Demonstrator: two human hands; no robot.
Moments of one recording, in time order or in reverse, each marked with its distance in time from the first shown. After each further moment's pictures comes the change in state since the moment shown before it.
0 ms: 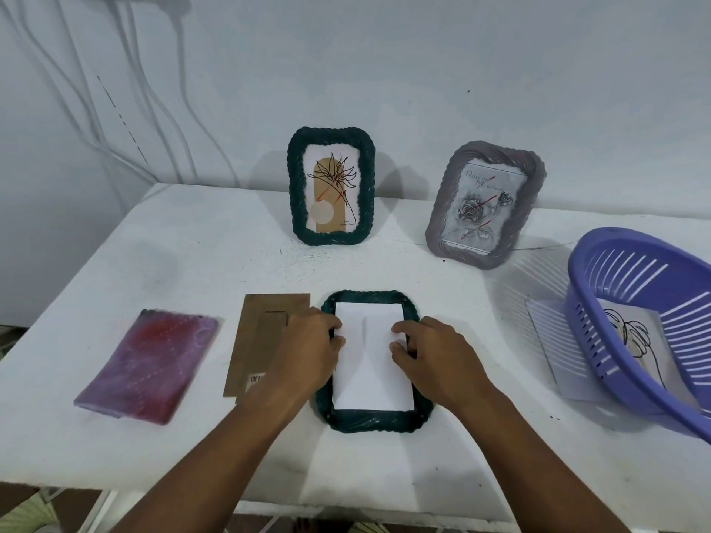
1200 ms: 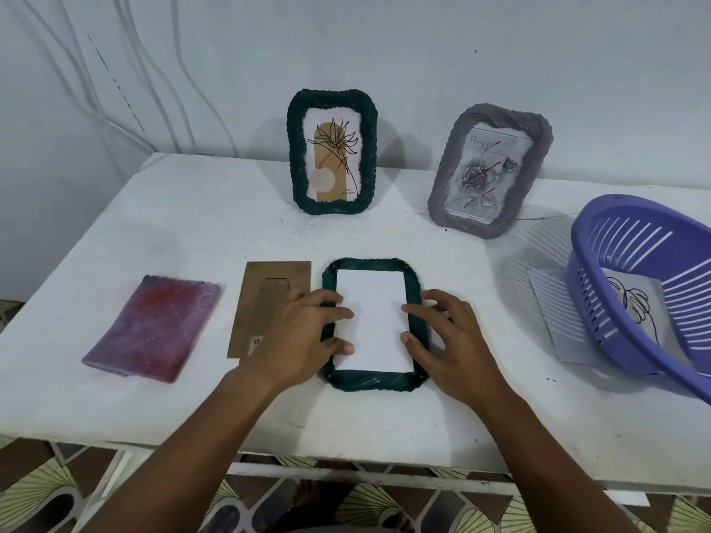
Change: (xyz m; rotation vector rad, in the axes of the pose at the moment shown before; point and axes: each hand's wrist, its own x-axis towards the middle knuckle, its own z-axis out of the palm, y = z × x) left_hand -0.030 -0.011 -0.007 0.148 -0.105 0.197; right_hand -0.030 0.046 0.033 0.203 0.266 -0.236
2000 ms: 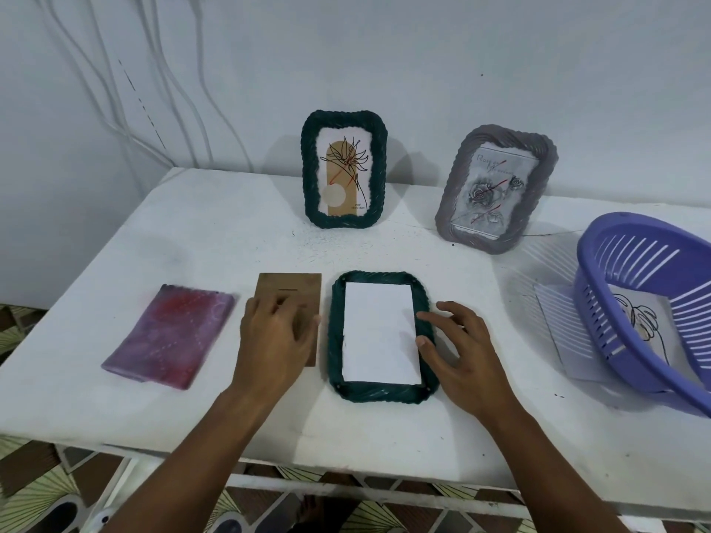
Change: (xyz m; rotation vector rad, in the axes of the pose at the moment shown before) left_hand -0.013 -0.029 0.002 -0.031 0.416 -0.208; right_hand -0.002 -0.001 -0.004 0.109 0.041 0.110
